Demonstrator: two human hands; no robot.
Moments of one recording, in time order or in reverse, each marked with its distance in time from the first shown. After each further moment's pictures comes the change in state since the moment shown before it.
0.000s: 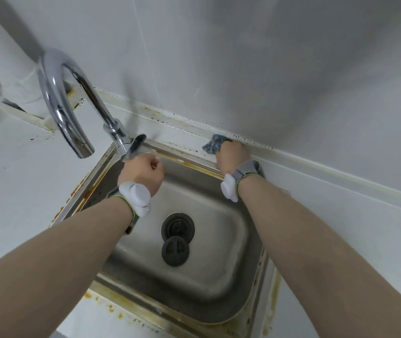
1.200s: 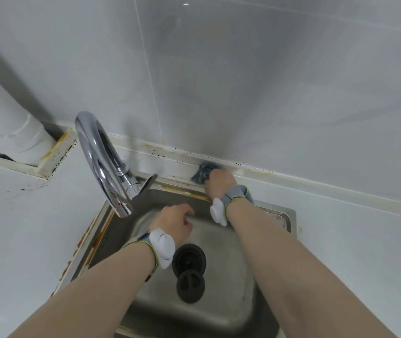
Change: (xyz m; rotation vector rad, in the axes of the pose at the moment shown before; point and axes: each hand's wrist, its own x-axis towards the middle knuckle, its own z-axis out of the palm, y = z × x) left_hand 0.004 -0.008 0.010 0.048 -0.434 0.305; right_hand 0.026 -0.051 0.013 -0.031 -0.219 0.087
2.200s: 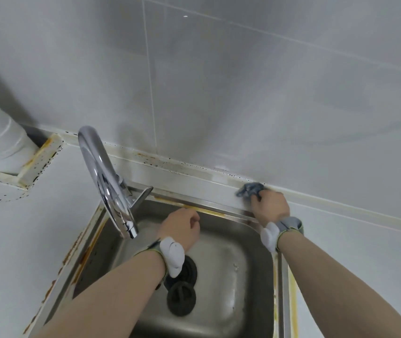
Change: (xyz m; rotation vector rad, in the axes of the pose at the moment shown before) left_hand 0.023 0.008 0.013 -0.133 0.047 0.126; right_hand -0.070 0.113 -0.007 0.172 0.344 0.421
